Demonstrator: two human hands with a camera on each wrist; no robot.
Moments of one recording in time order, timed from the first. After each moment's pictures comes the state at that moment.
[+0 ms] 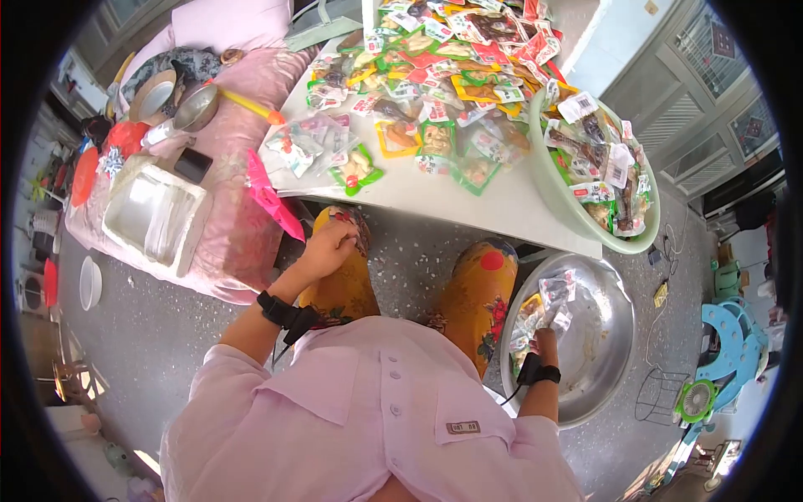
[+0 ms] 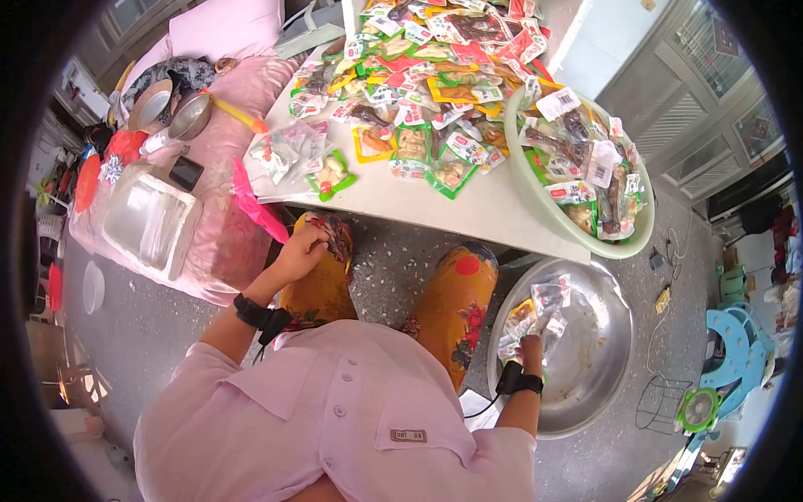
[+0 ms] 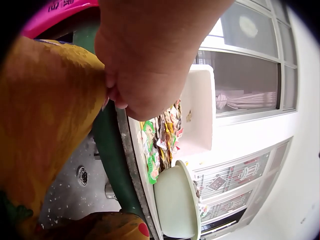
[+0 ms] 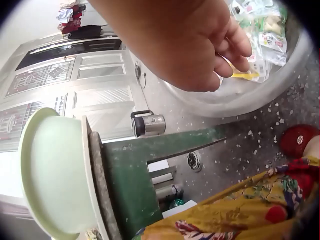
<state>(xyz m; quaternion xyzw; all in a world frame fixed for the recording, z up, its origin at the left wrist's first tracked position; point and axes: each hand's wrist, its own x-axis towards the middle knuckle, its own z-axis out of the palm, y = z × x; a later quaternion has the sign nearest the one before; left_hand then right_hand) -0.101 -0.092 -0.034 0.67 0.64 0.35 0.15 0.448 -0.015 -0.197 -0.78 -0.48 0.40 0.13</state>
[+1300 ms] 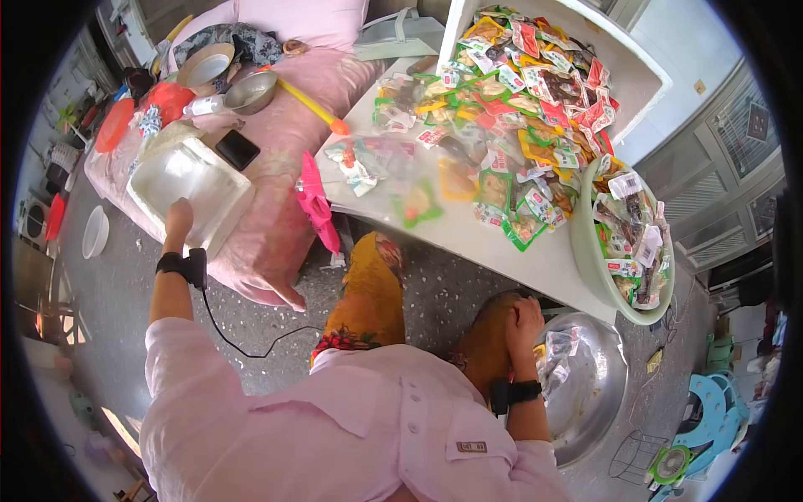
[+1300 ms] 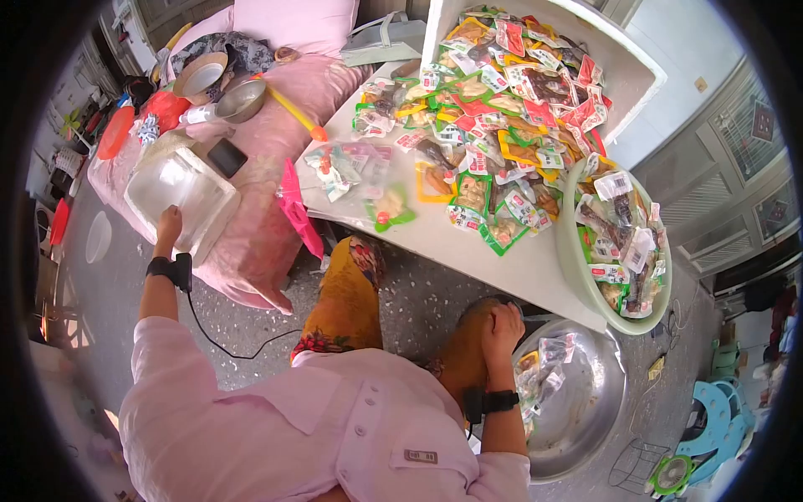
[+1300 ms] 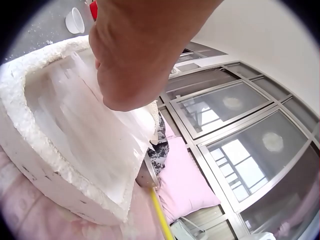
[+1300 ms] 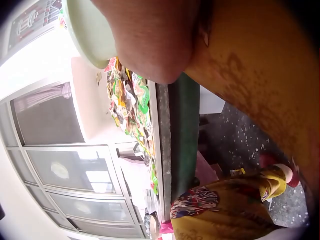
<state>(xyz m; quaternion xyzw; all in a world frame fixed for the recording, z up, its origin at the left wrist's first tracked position) -0.464 -0.287 -0.015 0.31 0.95 0.04 -0.09 0.210 0.020 -0.066 -0.44 -0.85 0.05 0.29</state>
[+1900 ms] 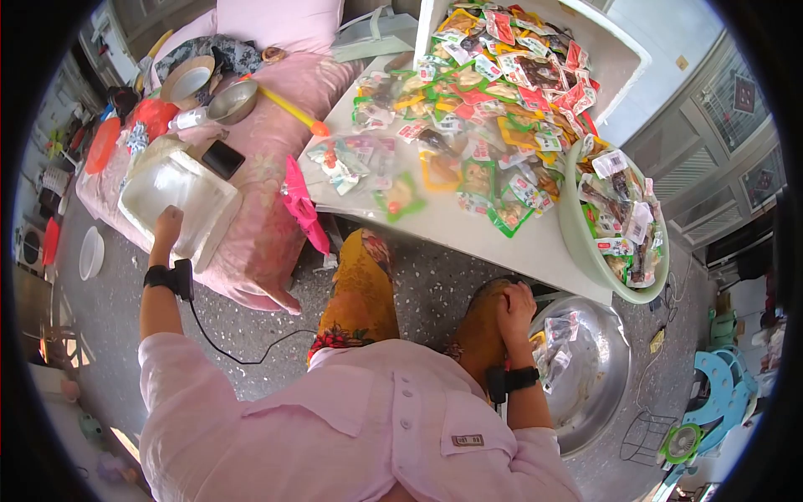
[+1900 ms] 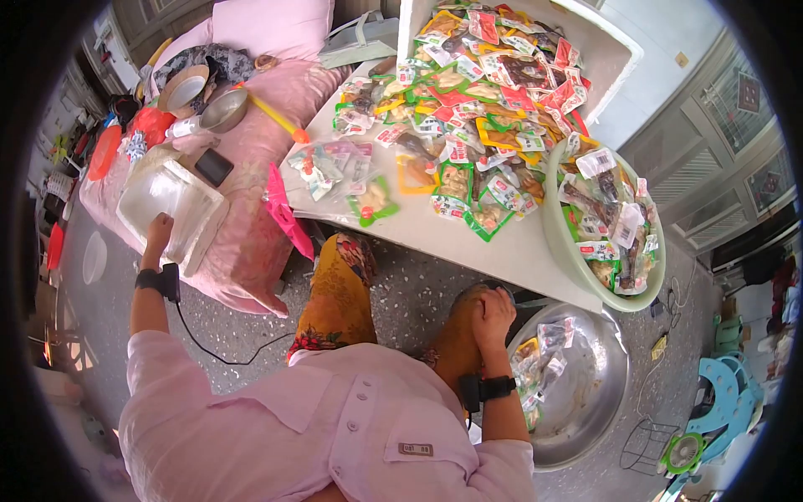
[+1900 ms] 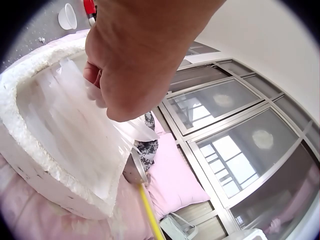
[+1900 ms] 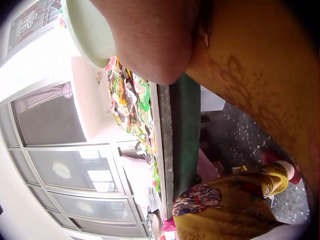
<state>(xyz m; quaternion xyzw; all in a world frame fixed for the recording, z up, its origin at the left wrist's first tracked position) -0.444 -0.280 0.014 0.31 0.93 0.17 -0.07 0.206 0.020 -0.064 -0.44 -0.84 0.06 0.30</state>
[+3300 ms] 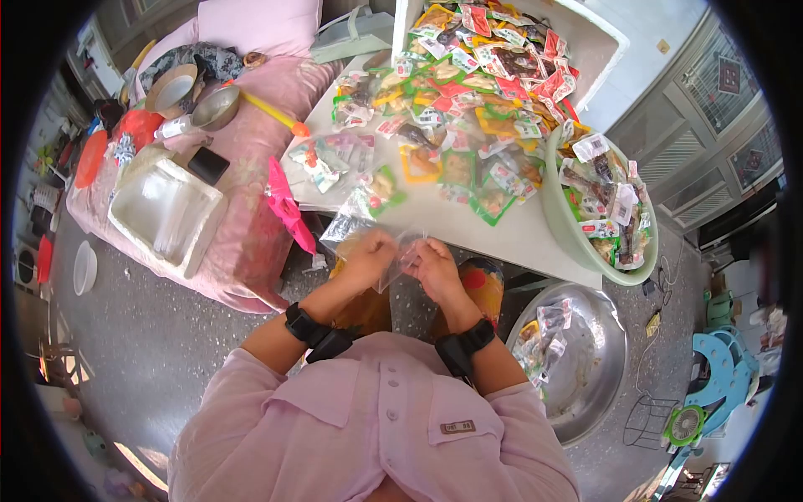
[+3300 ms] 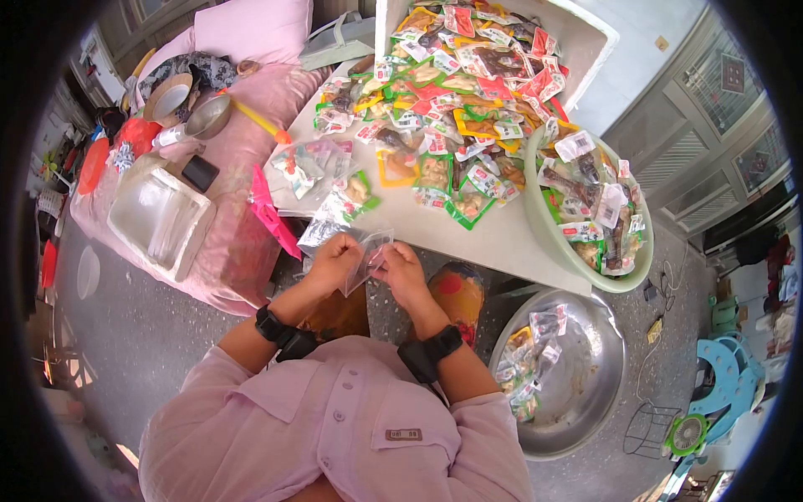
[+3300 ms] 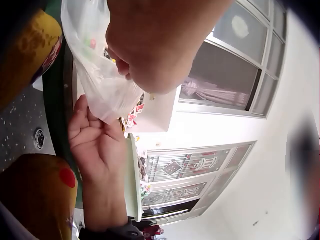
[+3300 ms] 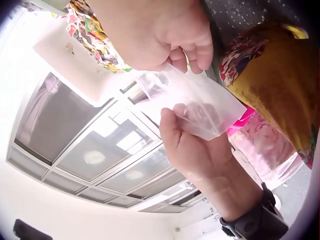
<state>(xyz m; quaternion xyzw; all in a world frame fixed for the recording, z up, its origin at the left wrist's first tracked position) -0.061 -0.075 -0.004 0.38 0.59 0.59 0.39 0.067 -0.002 -0.023 -0.27 -0.38 0.84 0.28</state>
